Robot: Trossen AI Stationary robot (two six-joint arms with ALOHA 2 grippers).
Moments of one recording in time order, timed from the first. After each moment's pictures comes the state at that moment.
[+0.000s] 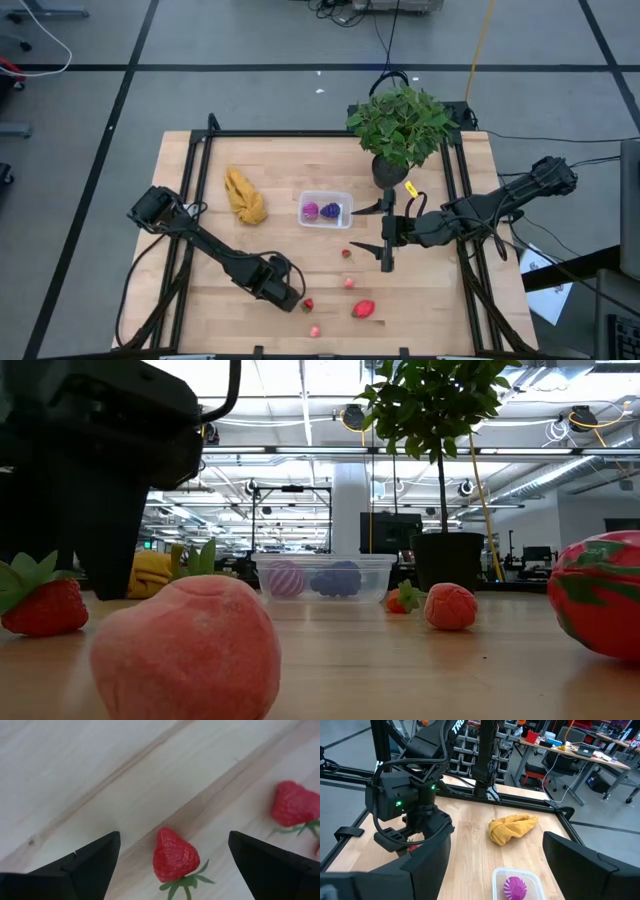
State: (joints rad) left arm -0.54 1.85 1.15 -0.63 -0.05 -1.49; right arm 0.43 1.23 1.08 -0.18 0.52 -0.04
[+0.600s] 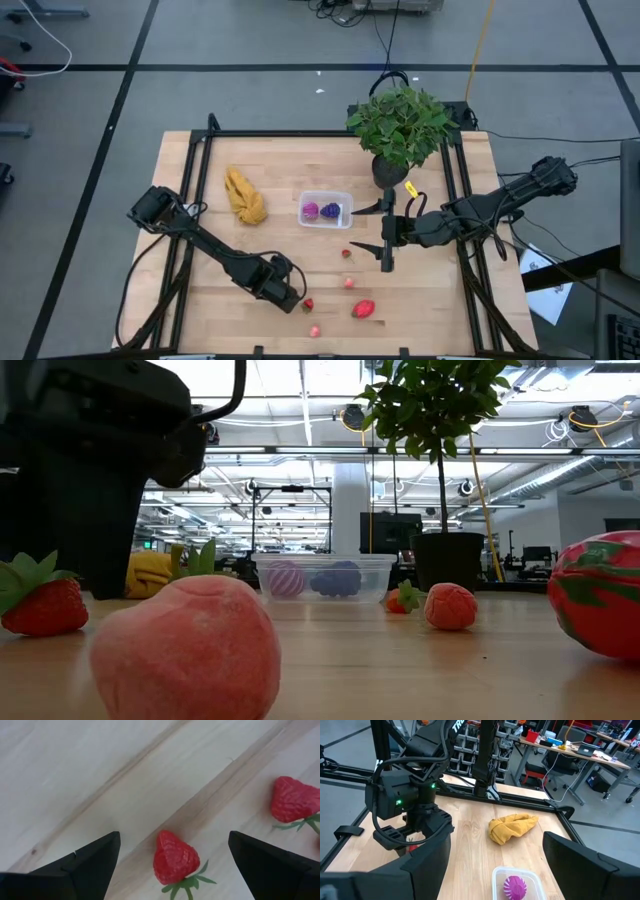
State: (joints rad) left arm -0.54 1.85 1.15 -0.63 -0.05 -1.42; right arm 0.43 1.23 1.08 -0.18 0.52 -0.04
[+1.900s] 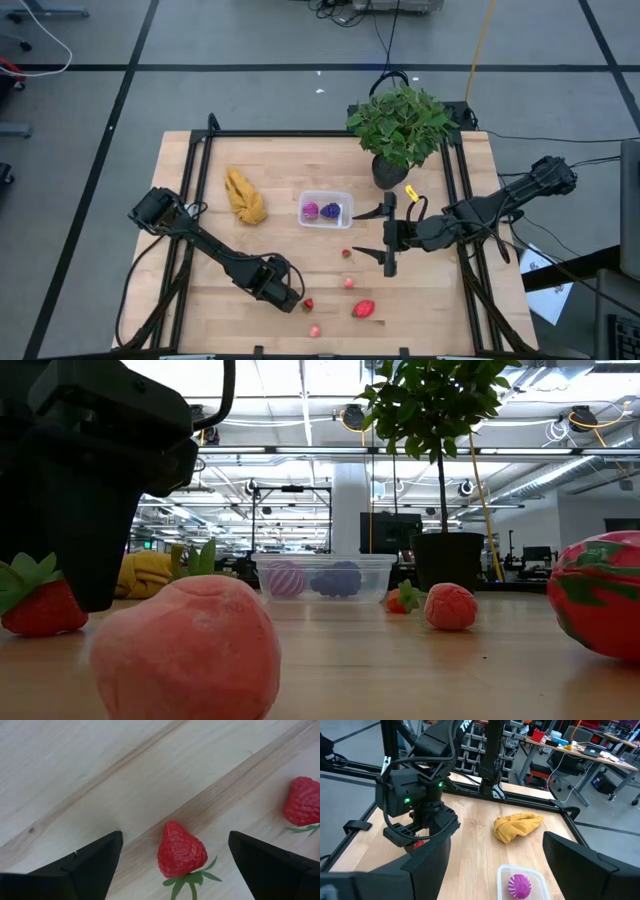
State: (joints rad) left arm -0.54 1.88 1.16 -0.65 -0.03 -1.52; right arm 0.46 1.23 1.08 -0.20 0.52 -0.04
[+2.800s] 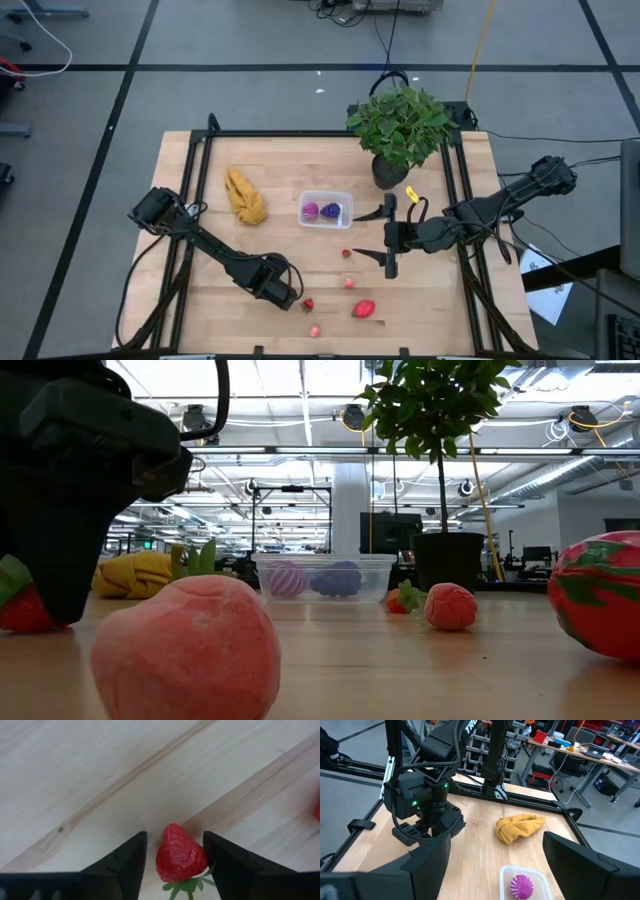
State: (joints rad) left arm -0.54 1.88 1.15 -0.69 -0.03 -1.50; right arm 0.47 1.23 1.08 -0.20 0.52 -0.04
